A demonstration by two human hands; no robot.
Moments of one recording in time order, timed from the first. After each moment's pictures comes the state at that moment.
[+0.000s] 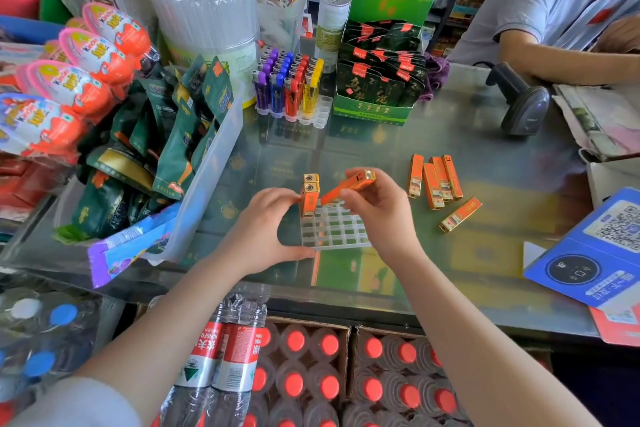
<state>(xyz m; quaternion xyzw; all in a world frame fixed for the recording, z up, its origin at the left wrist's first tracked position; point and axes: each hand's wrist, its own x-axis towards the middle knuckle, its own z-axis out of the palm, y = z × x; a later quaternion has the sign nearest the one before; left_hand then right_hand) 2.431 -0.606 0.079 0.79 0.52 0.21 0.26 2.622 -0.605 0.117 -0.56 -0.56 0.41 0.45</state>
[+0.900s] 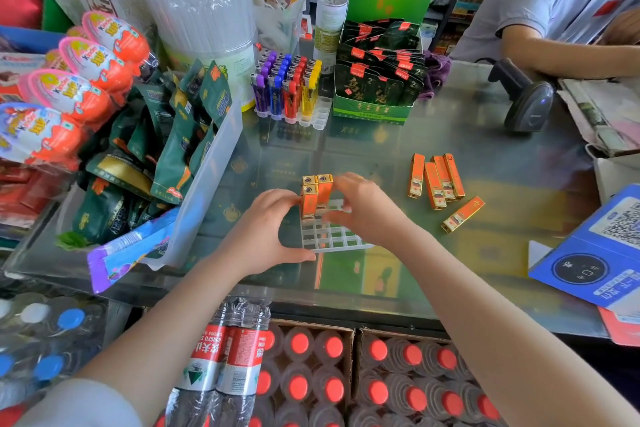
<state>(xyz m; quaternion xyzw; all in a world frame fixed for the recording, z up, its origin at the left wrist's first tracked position) 2.434 -0.605 0.088 0.79 0.52 0.18 0.27 2.621 -0.579 0.123 -0.55 -0.78 0.26 0.12</state>
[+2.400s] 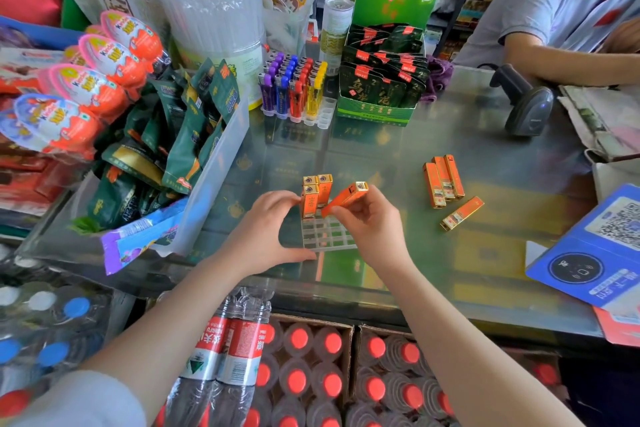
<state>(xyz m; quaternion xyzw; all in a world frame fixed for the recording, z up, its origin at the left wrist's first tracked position) 2.431 -0.617 0.084 0.79 0.53 0.18 0.25 2.615 -0.624 0.107 -0.58 -0.59 0.37 0.42</state>
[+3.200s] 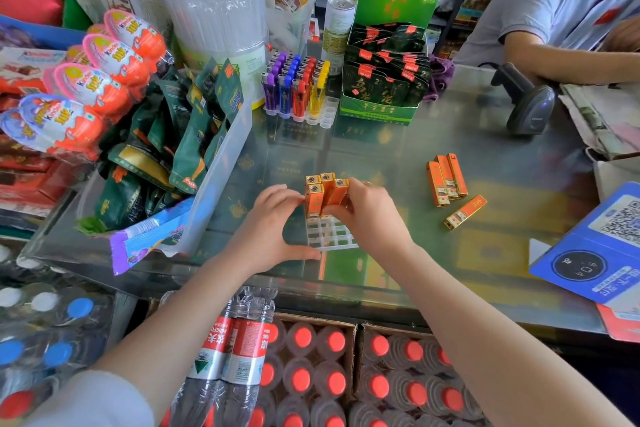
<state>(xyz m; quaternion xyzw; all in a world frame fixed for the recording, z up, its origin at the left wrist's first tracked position) 2.429 -0.614 0.077 0.78 0.53 0.21 0.26 2.605 -0.607 0.127 -0.61 -0.74 0.21 0.19</state>
